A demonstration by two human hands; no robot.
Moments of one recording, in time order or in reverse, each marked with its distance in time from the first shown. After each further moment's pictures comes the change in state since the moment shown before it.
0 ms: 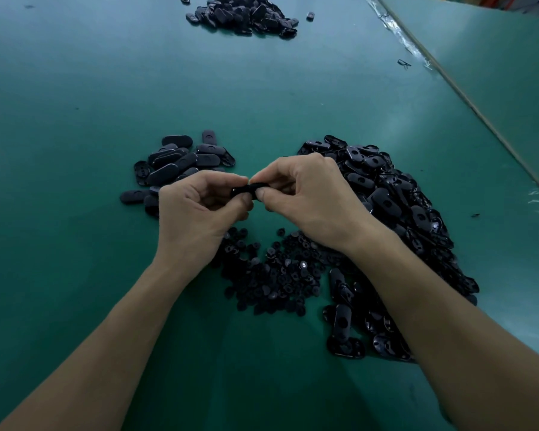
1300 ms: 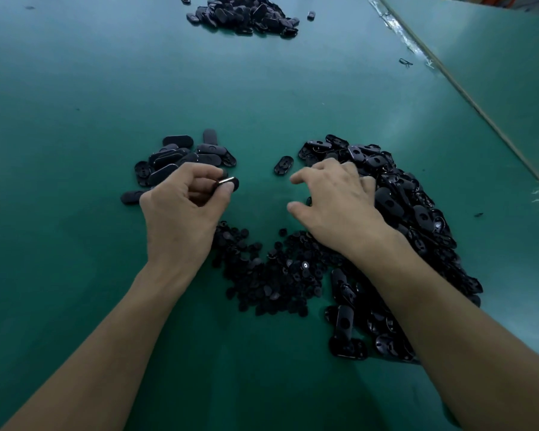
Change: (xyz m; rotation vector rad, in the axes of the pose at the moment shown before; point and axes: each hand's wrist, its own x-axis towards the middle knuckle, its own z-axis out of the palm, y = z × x) left_hand 0.004 -0.004 -0.010 0.464 0.232 0.130; right_hand -0.007 0.013 -0.005 -0.638 -0.109 0.326
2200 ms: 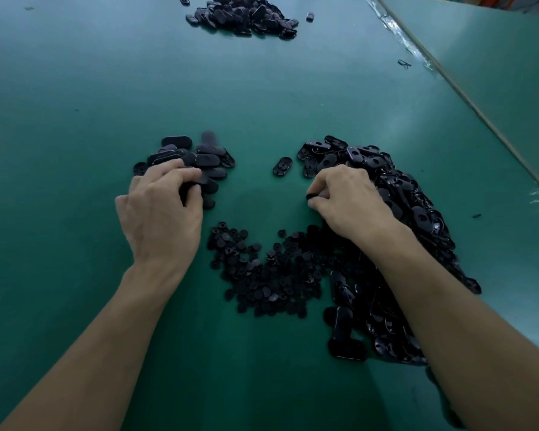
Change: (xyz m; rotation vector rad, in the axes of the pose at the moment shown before) left_hand 0.008 -0.011 -0.010 0.497 0.004 -0.048; right_hand 0.016 0.026 0.005 0.190 0.039 0.087
